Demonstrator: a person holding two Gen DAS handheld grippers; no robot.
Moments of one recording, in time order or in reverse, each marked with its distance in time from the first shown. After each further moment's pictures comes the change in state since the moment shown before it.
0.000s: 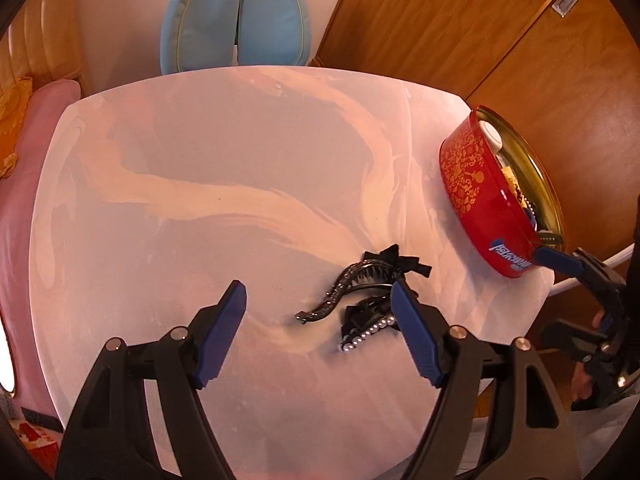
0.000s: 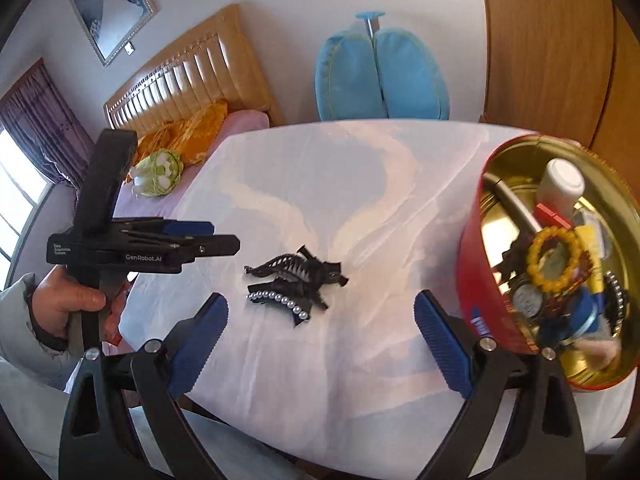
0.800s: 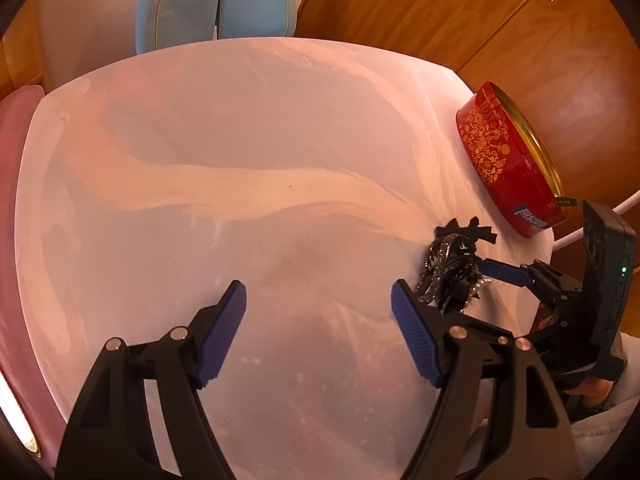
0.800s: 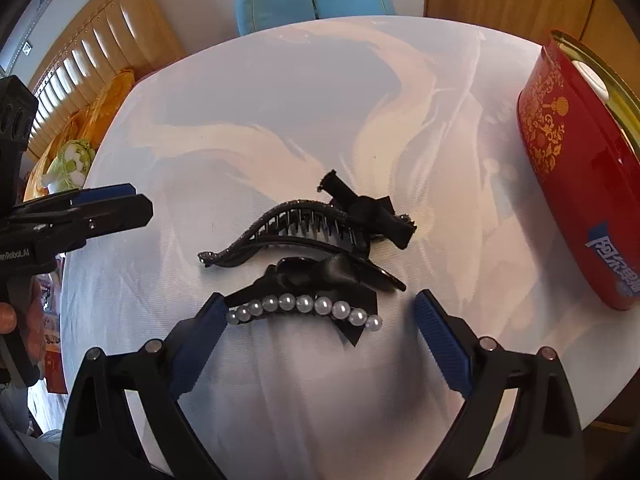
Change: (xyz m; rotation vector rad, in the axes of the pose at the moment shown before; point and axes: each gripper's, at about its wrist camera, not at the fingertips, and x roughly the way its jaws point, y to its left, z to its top) left arm 0.021 0.076 0.008 0.099 0.075 -0.105; right arm 0.101 0.047 -0.008 0.186 0.142 -0.197
